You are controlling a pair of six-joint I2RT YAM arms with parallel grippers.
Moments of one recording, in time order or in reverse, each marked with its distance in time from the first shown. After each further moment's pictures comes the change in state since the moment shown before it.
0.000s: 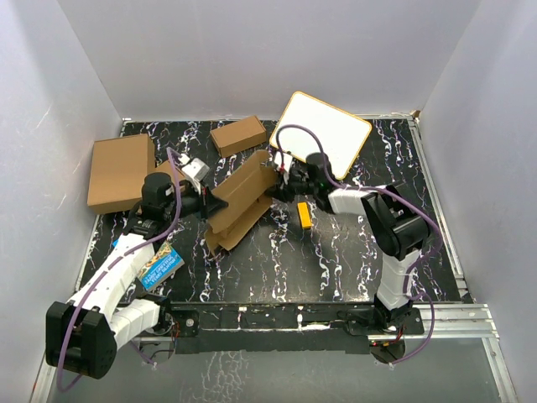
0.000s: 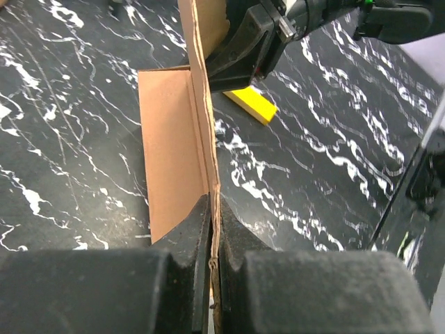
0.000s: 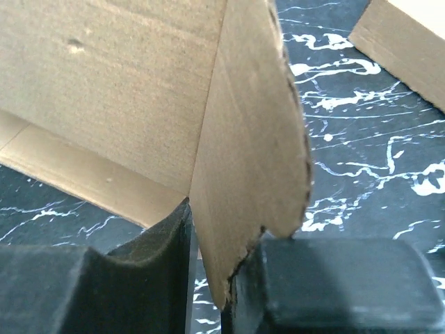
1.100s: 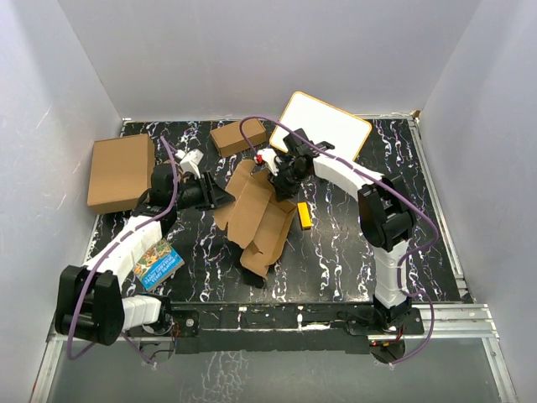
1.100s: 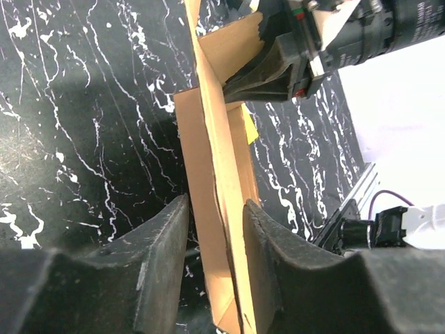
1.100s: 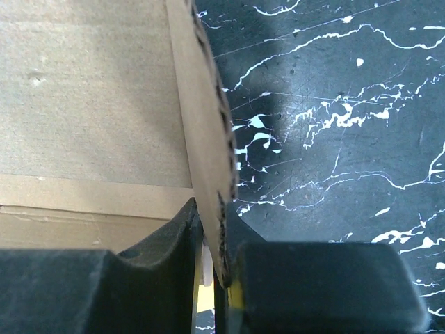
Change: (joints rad) left arm 0.034 0.200 0.074 0.061 -0.077 -0.475; right arm 0.038 0.131 0.694 -1.347 0.257 -0.317
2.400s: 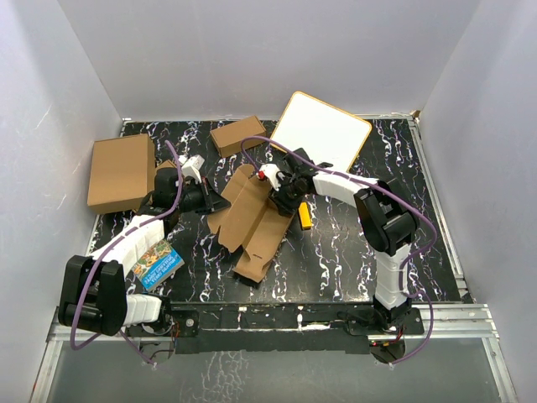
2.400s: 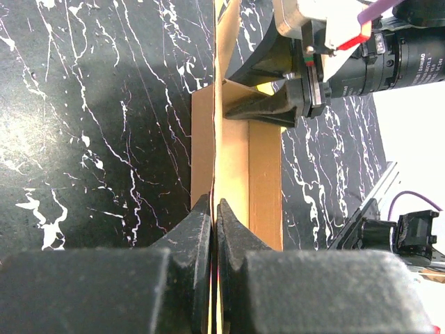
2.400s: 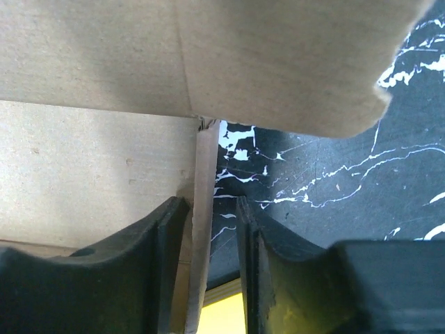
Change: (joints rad) left arm 0.013 0.071 -0.038 0.023 -0.019 0.033; right arm 0.032 -0.045 -0.266 0.274 0.118 0.079
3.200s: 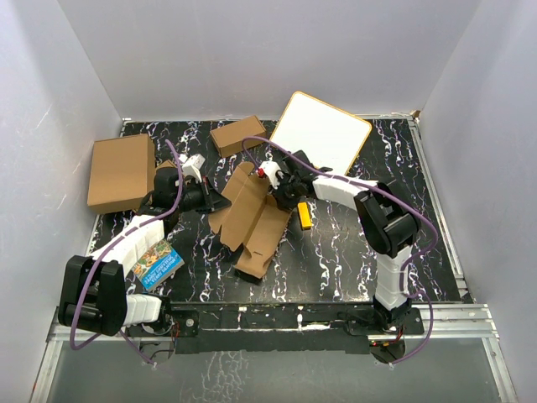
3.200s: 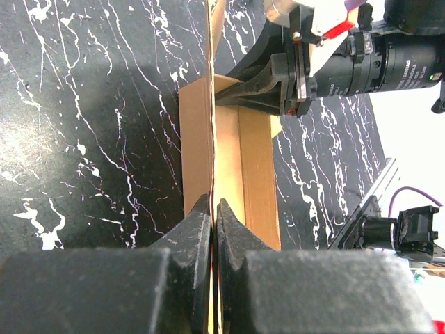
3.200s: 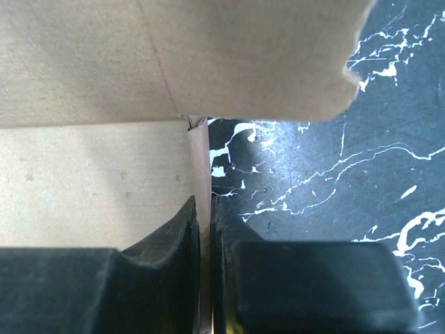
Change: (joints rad) left arm 0.000 -0.001 0.000 0.019 0.019 0.018; right arm 0.010 -0.019 -0.050 0.133 0.061 0.090
